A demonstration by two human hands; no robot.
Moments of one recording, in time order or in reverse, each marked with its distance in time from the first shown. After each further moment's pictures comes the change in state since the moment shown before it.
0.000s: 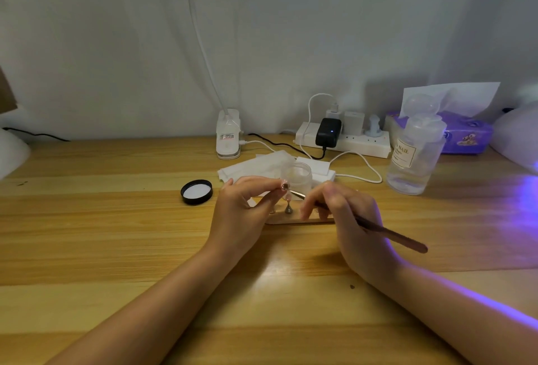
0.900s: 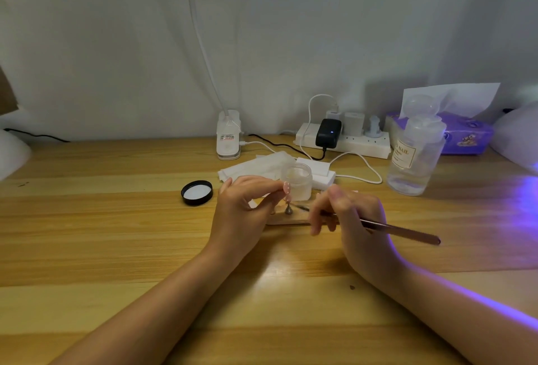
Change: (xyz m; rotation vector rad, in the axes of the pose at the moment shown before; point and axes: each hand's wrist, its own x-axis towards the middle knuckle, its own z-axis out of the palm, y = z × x) left_hand 0.000 0.000 0.000 0.045 0.009 0.088; right_hand -0.001 -0.003 -0.002 0.065 0.009 -0.004
